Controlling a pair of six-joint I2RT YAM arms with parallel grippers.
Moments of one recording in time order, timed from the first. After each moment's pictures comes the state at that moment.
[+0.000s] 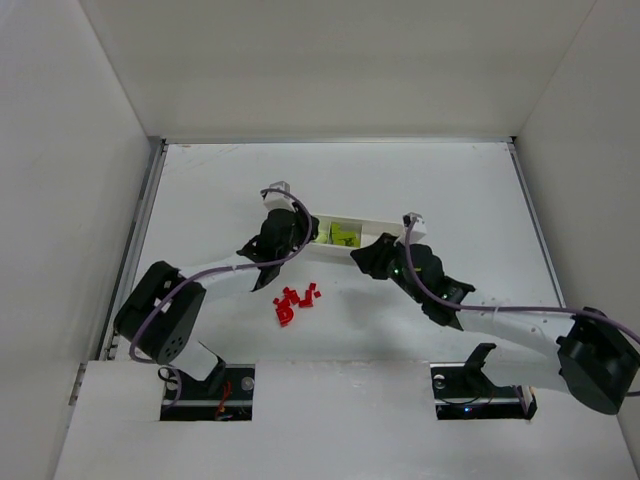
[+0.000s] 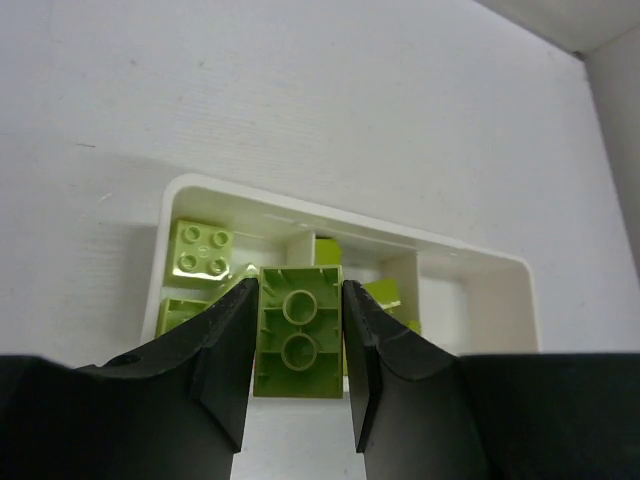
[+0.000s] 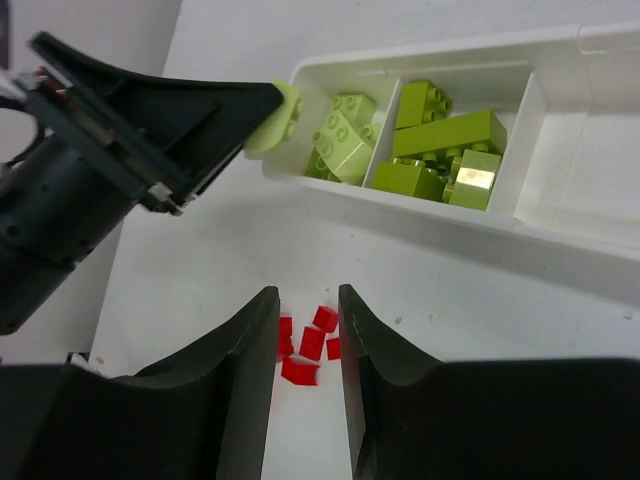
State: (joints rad) left arm -0.61 1.49 0.67 0.46 -0.25 -0.68; right arm 0.82 1.17 0.51 0.37 0.25 0.82
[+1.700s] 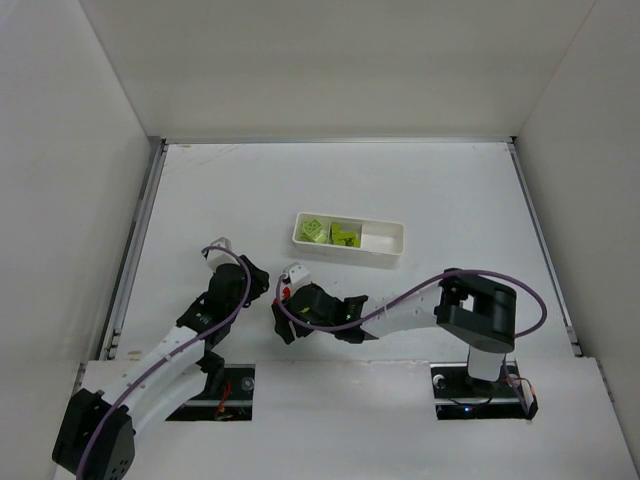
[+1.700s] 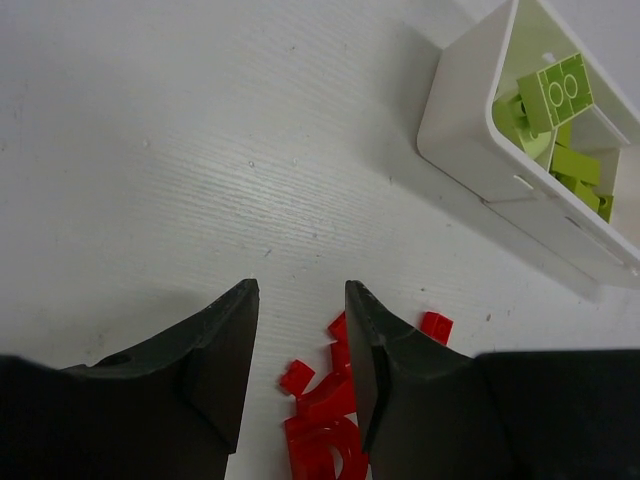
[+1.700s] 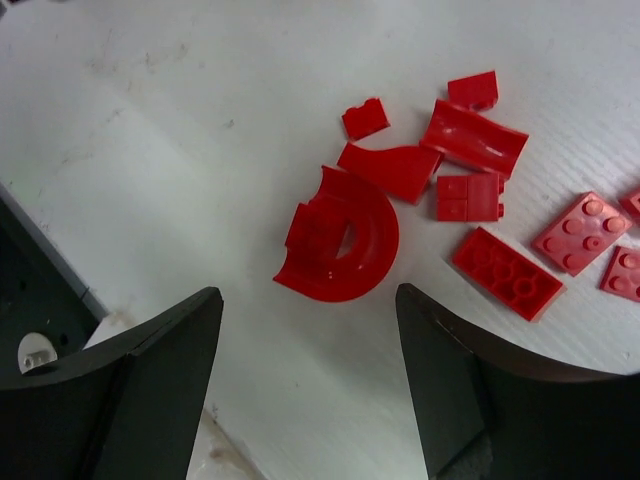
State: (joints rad) left arm -0.48 0.74 0.22 -0.05 -0.27 -0.80; right arm 1.28 1.82 0.94 0.20 0.21 0.58
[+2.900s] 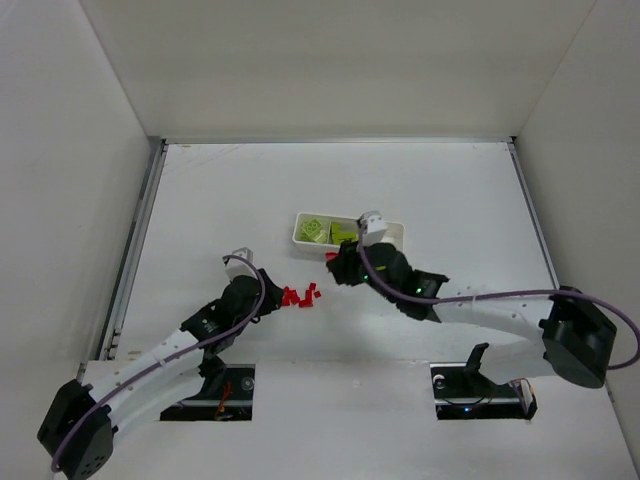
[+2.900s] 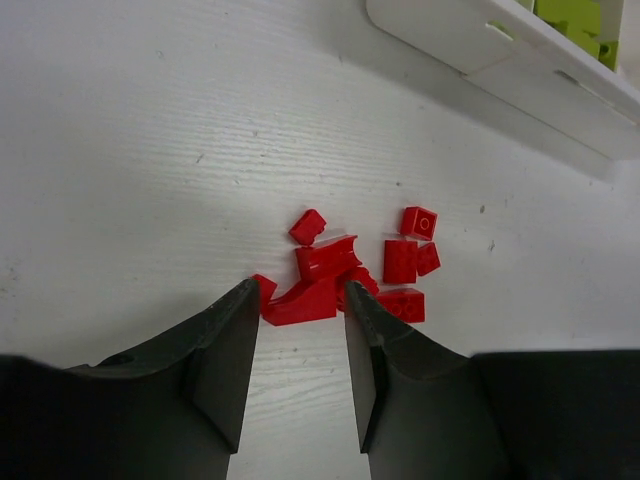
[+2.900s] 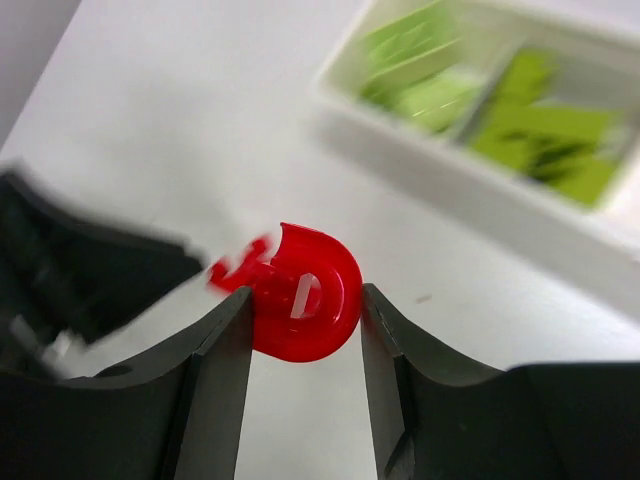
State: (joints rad) left arm -0.70 0.70 0.22 -0.15 -0.30 -0.82; right arm 1.04 1.33 0.73 0.19 0.34 0.55
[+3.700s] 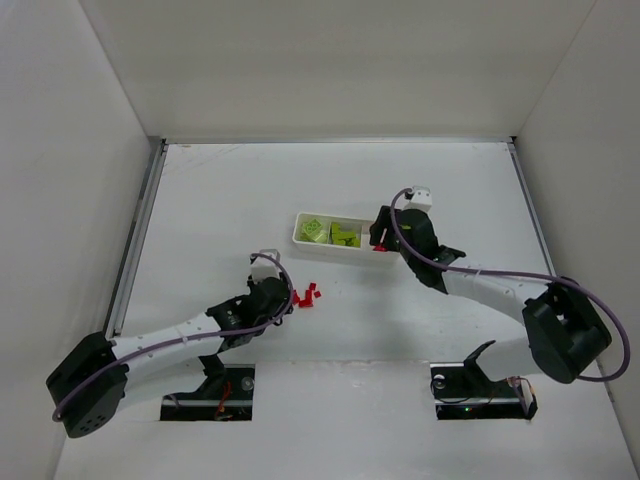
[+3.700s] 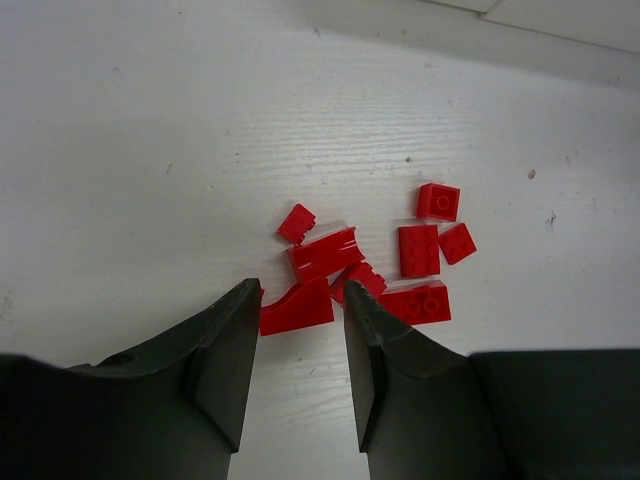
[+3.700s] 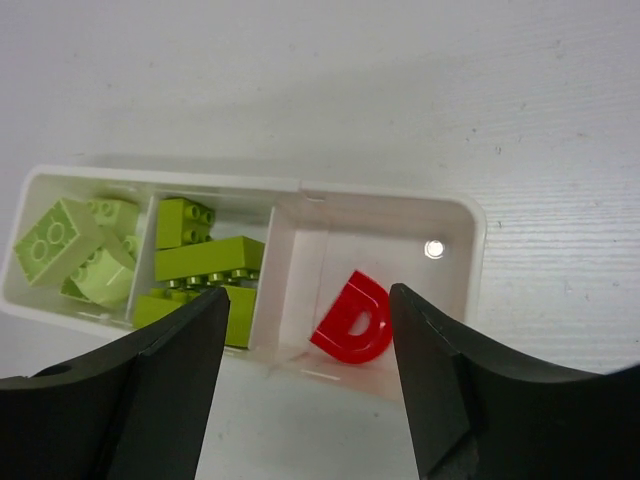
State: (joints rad) left arm -0.91 0.96 0.31 -0.10 -0.51 -0.72; right arm 0.61 1.39 0.72 0.19 0.37 0.54
